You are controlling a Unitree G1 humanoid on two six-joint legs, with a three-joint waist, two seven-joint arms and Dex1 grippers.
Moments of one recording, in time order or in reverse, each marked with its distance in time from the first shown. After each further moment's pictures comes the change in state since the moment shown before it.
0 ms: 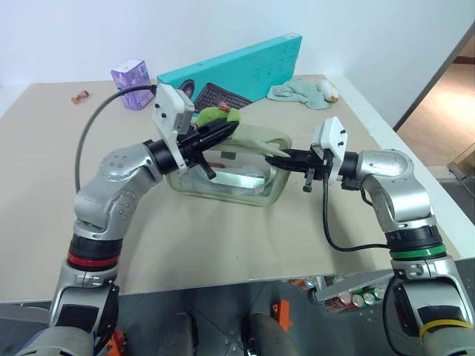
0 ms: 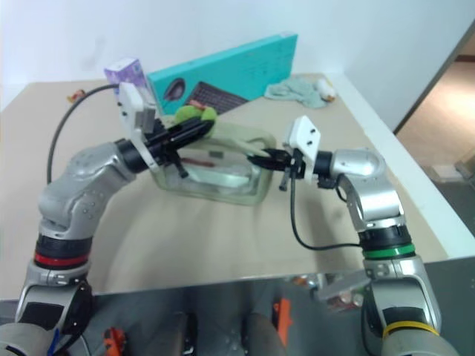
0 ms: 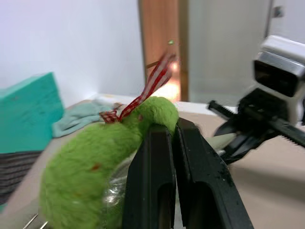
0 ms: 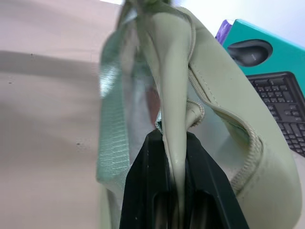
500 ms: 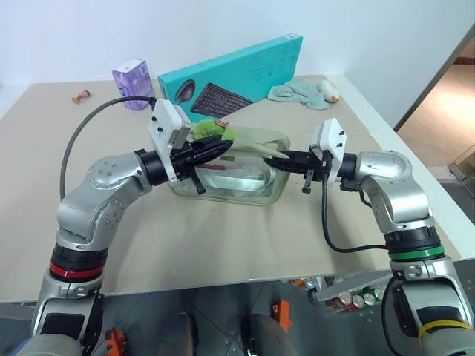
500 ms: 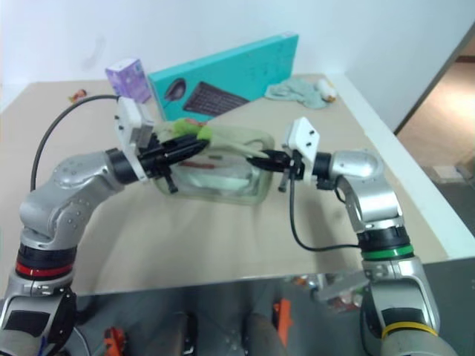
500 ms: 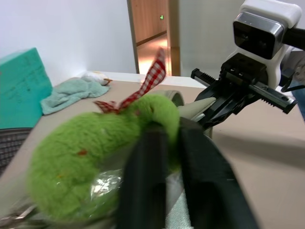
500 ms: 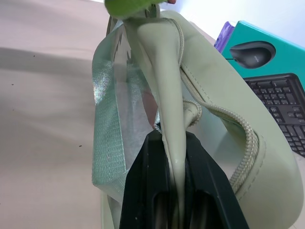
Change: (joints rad) left arm 0.056 0.039 -0.007 -0.070 -0.030 0.097 -0.051; right arm 0.000 0.013 0.000 0.005 -0.001 -0.013 0.000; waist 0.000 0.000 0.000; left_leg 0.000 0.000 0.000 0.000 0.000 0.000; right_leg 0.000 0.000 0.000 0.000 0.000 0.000
